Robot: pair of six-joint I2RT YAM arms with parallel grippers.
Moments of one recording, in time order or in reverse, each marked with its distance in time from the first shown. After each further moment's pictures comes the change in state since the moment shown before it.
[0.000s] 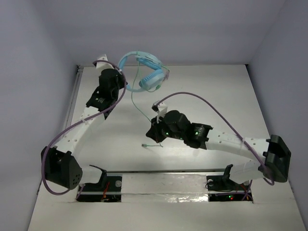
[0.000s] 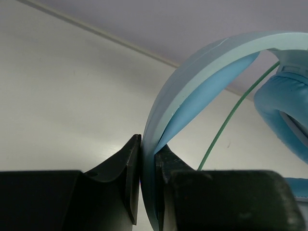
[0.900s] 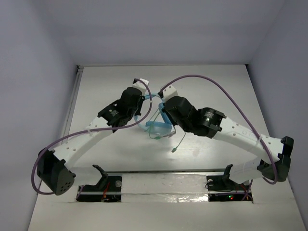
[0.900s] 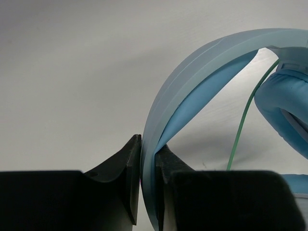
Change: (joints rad) left arm -0.348 -0.052 -0.066 -0.349 -0.020 0.467; right arm -0.001 -0.003 0.462 -0.695 0.584 -0.348
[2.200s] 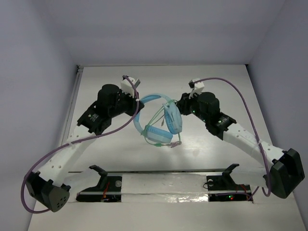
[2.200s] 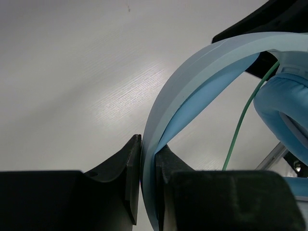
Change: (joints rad) left arm 0.160 -0.203 -0.024 0.009 0.607 -0.033; right arm -0.451 -0.188 -0.566 0.774 -0.550 0.118
